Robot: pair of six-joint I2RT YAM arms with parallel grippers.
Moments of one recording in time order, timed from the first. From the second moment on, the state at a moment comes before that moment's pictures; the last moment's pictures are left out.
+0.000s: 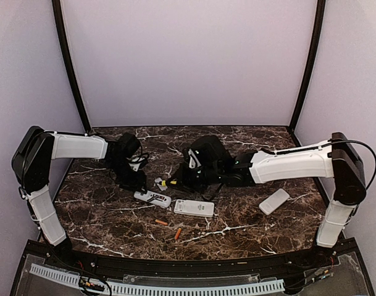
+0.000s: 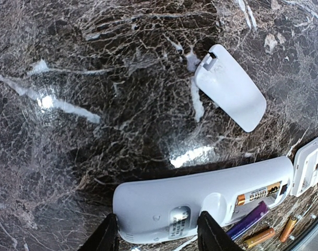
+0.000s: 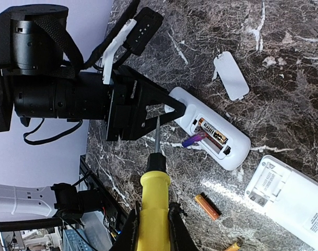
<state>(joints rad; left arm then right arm) -0.51 1.81 1.16 -0.70 0.20 -0.23 1.05 1.79 1.24 -0.06 -0.19 1.05</state>
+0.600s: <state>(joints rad) -0.51 1.81 1.16 -0.70 0.20 -0.23 1.06 1.79 1.25 -0.23 -0.11 1.04</state>
